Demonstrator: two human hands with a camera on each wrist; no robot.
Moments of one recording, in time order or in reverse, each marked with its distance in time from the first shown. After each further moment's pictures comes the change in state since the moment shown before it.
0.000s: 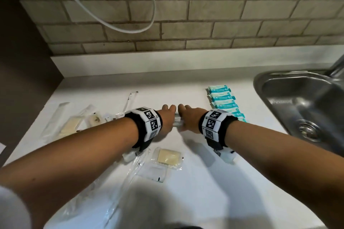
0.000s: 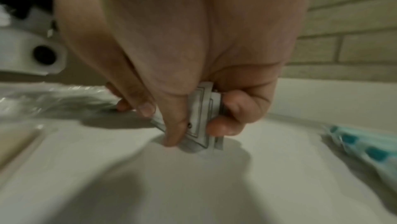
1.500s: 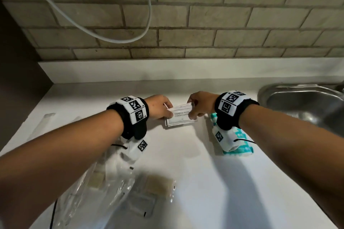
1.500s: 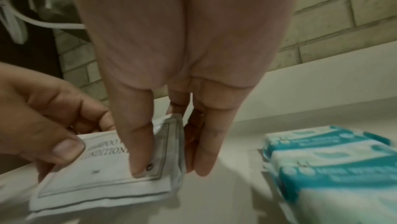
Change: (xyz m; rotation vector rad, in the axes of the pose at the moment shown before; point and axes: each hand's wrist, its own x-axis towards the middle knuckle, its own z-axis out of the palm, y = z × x) left_hand 0.063 -0.027 -0.059 -0.548 0.032 0.008; right_hand 0.052 0.080 -0.071 0.508 -0.113 0.016
